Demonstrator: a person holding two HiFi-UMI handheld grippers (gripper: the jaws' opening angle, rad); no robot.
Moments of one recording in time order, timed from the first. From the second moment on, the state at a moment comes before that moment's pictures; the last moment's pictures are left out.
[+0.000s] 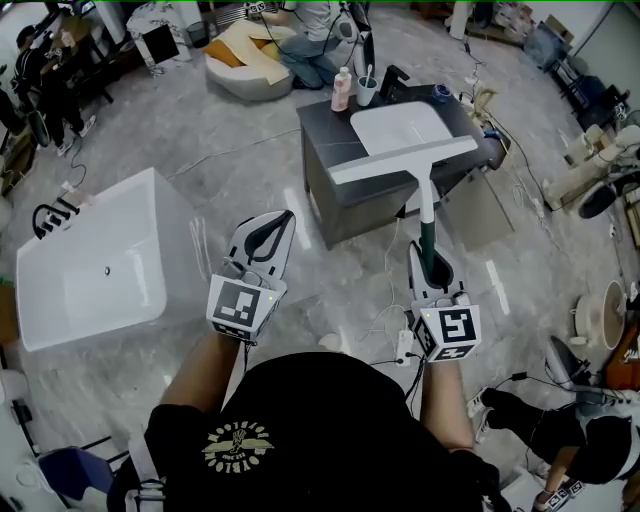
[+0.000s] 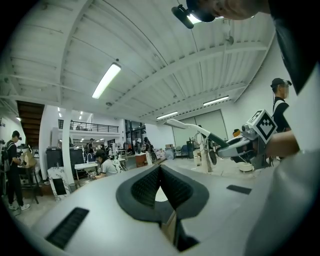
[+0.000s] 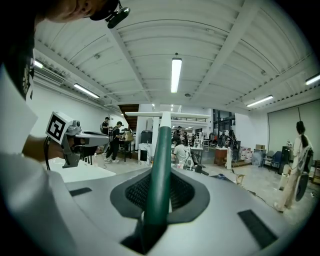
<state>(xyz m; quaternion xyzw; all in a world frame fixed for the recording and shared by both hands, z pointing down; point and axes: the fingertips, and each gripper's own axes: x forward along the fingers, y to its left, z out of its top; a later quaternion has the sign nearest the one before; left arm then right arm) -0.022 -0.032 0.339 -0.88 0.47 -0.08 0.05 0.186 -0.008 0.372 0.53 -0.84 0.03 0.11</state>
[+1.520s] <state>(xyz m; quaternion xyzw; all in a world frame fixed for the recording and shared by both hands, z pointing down) -0.003 -0.143 0.370 -0.88 0.46 -0.10 0.03 0.205 -0.119 0.405 0.53 -0.84 0.07 0.12</state>
